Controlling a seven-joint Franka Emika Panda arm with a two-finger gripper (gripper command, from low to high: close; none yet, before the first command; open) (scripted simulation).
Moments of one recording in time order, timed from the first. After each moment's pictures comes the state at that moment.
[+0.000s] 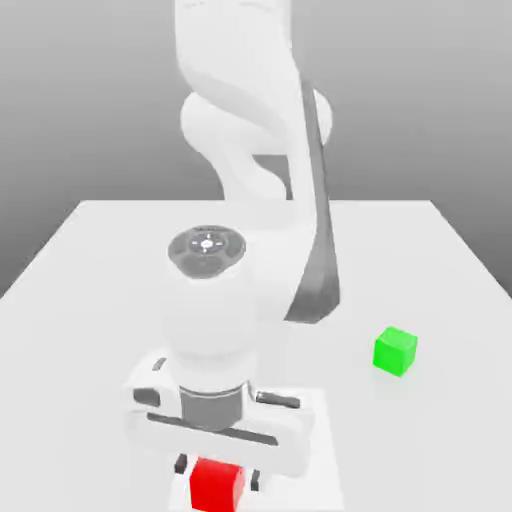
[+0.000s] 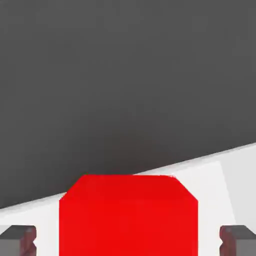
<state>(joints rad) -0.08 0.38 -0.01 -2.43 0.01 2.81 0.95</state>
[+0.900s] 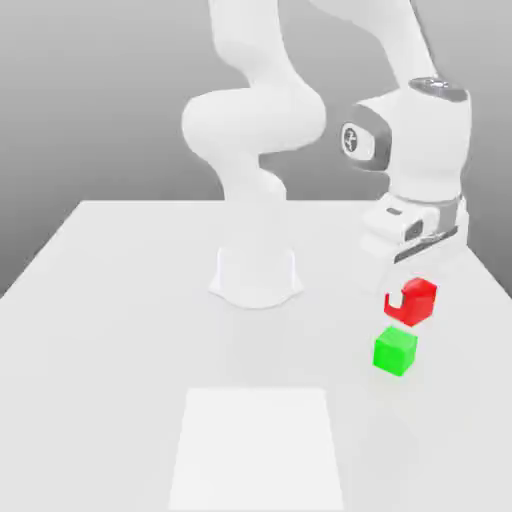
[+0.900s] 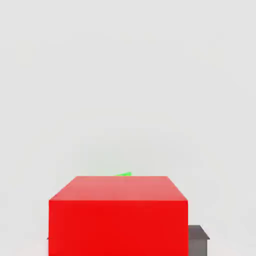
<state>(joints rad) 0.47 -0.28 0.36 -2.97 0.22 2.69 0.65</state>
